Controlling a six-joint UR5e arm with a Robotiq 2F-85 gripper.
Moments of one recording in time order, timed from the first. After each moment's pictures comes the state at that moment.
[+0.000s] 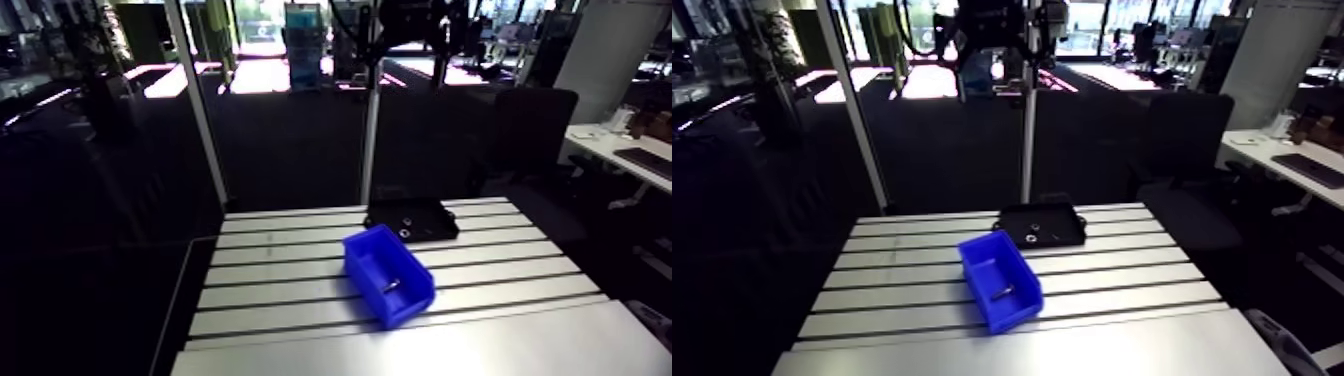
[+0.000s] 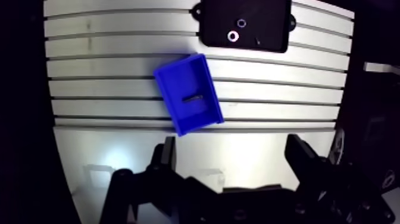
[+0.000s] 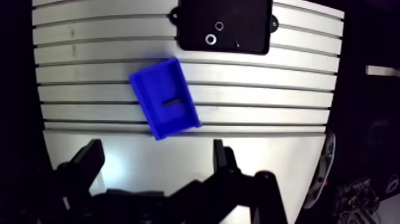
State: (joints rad) arm -0.13 -1.44 1.38 -1.51 -1.64 -1.76
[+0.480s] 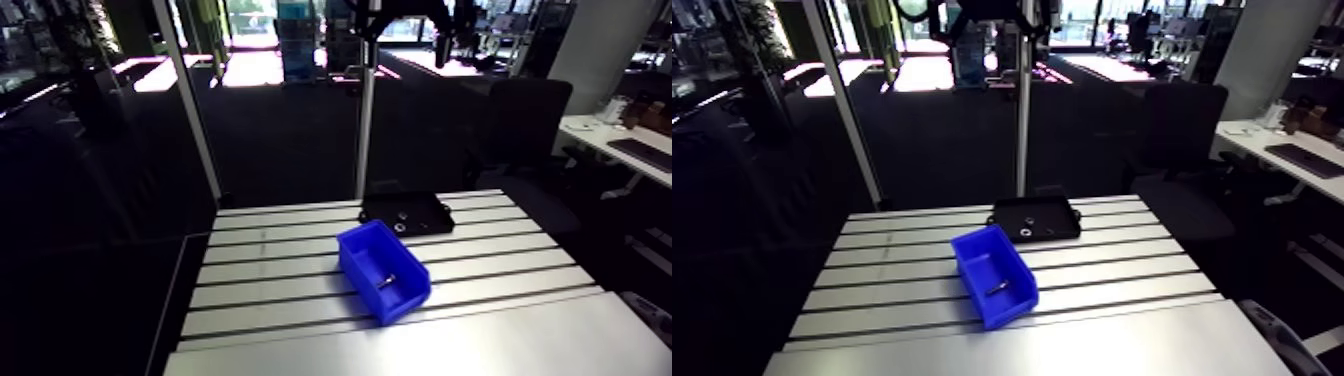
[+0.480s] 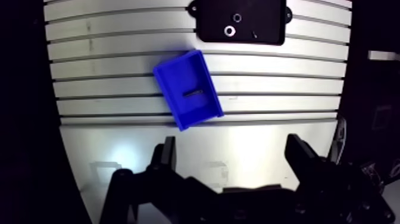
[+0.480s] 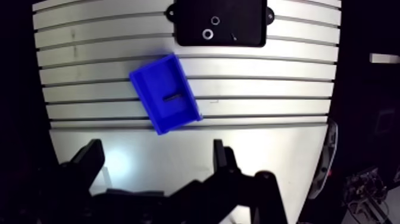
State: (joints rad) arm -0.16 -1.41 1.32 -1.44 -1.63 -1.74
